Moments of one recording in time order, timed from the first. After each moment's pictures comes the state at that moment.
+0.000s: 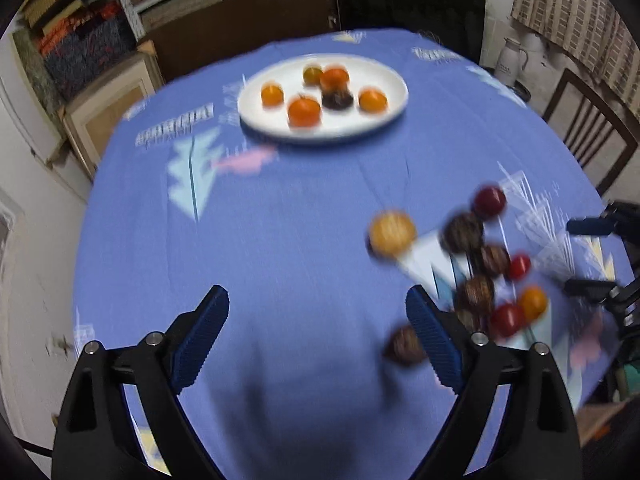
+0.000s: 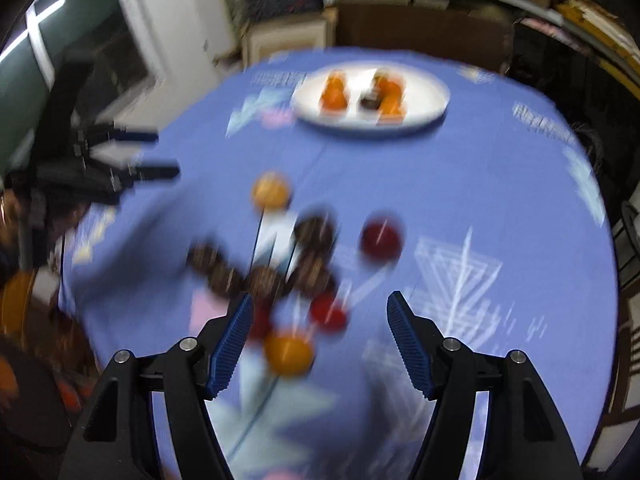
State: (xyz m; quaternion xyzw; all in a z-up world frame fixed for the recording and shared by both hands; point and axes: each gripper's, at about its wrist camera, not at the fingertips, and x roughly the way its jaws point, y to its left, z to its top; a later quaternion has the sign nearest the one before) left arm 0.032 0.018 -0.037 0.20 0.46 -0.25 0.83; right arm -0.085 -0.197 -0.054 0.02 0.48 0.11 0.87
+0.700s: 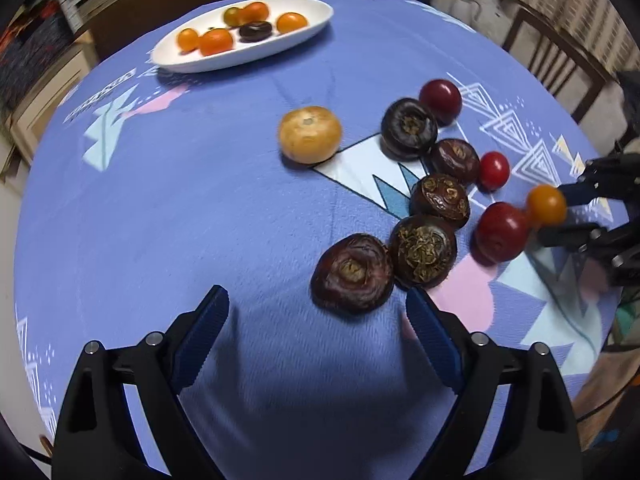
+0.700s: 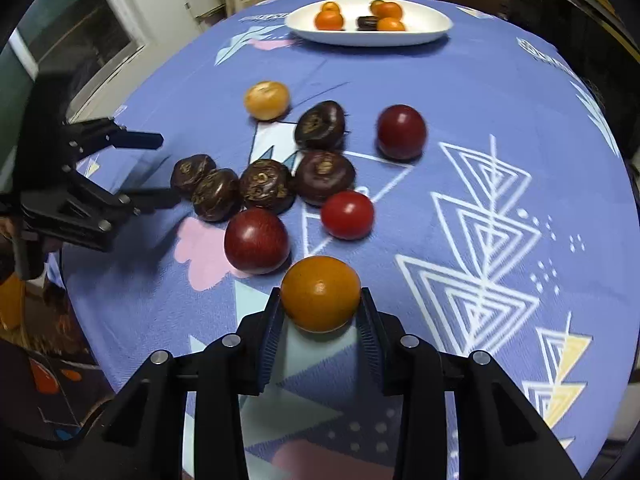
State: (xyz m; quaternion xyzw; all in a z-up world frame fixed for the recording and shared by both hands) left arm 0.000 -0.010 -0.114 0.24 0.49 -0.33 0.77; right arm -0.102 -0.188 -0.095 0.05 0.55 0.09 0.83
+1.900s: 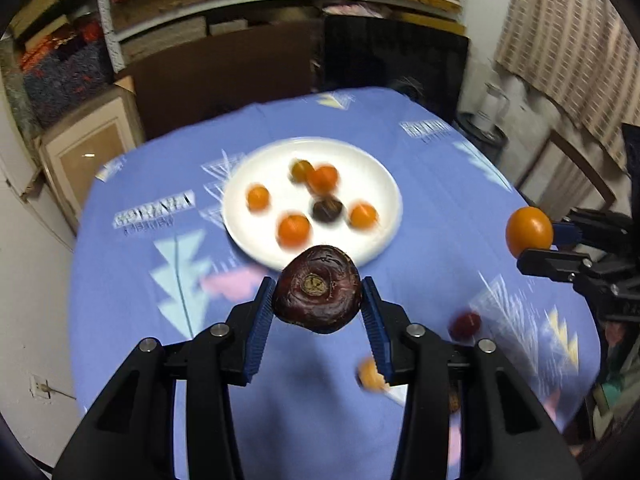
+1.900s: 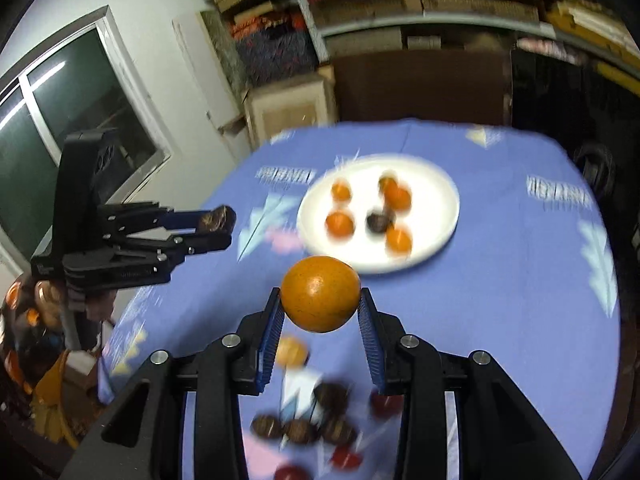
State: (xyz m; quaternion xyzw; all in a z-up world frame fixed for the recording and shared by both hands) left arm 0.143 -0.039 0.047 0.15 0.42 -0.29 0.85; right arm 0.038 -0.228 0.049 0.11 0.39 0.12 0.91
